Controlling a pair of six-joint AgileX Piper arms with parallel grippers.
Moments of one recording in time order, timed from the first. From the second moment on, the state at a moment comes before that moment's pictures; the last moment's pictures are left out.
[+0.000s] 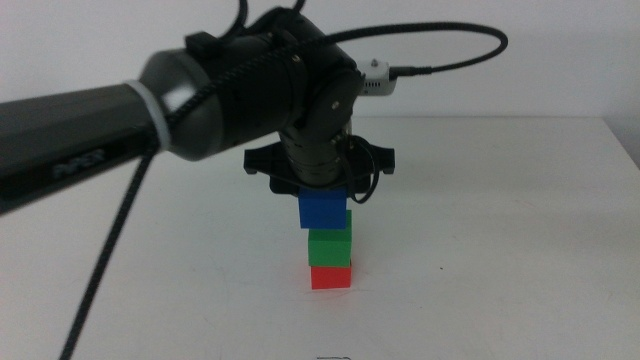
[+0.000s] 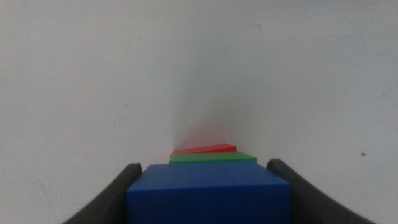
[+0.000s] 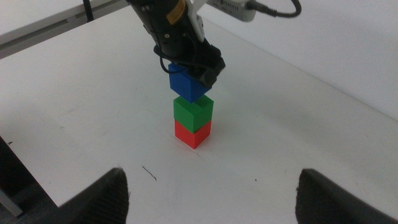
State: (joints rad) left arm -0.75 1.82 -1.56 0.27 0.97 -0.78; right arm 0.75 0.54 -1.01 -0.05 1.00 -0.03
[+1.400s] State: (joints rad) left arm -0.76 1.89 -1.57 0.24 0.94 -0.81; right arm 0.75 0.54 -1.01 -0.05 1.00 -0.03
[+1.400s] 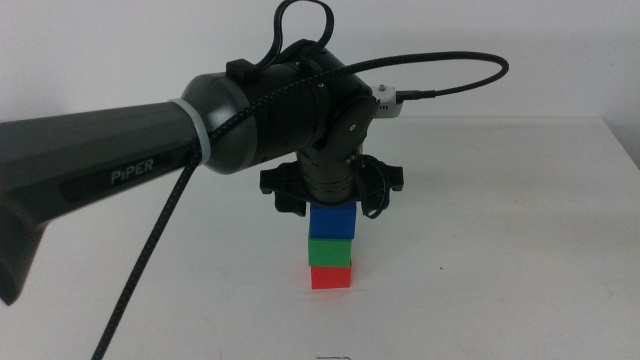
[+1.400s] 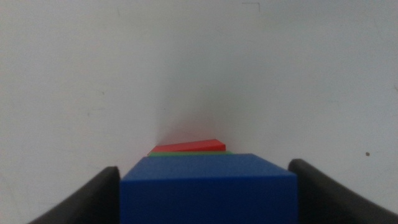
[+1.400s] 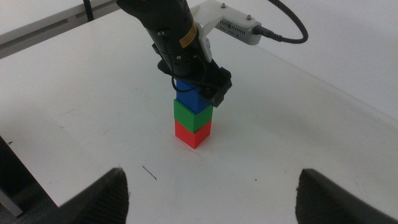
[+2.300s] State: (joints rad) left arm -0.76 1.59 -1.65 0.22 1.08 -0.69; right arm 0.75 0.54 -1.01 -0.05 1.00 -0.03
